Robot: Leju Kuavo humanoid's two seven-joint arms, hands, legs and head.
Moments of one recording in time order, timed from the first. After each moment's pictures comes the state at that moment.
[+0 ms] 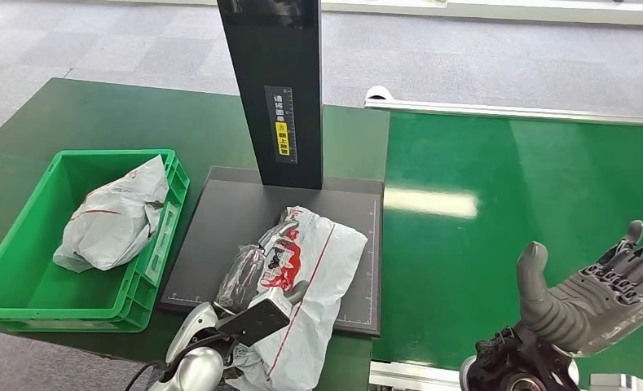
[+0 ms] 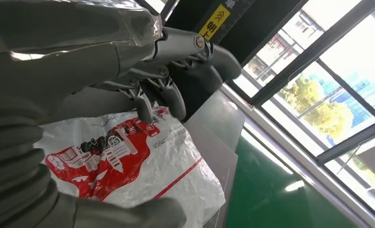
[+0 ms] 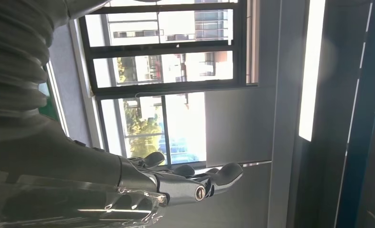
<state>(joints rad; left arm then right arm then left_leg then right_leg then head) -0.12 -0.14 -0.44 -1.40 -0.67 0.09 -0.35 0.04 0.22 0.09 -1.88 0.07 -0.44 -0.69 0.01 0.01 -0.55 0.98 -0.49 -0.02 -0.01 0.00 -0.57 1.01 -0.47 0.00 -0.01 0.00</state>
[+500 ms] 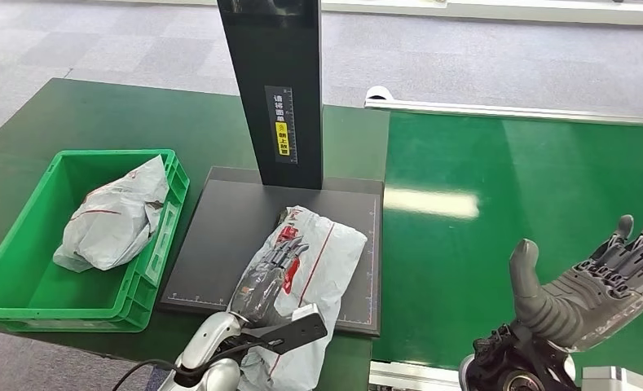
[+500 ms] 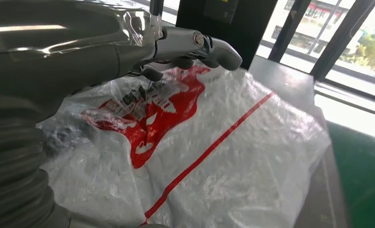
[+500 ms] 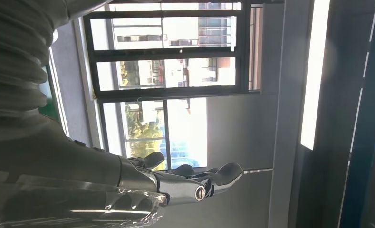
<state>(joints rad) -0.15 -0.14 -0.49 -1.22 -1.00 0.13 -0.19 0.03 0.22 0.09 -1.87 0.09 -0.42 -0.68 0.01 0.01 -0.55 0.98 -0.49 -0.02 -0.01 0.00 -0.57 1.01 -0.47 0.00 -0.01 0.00</state>
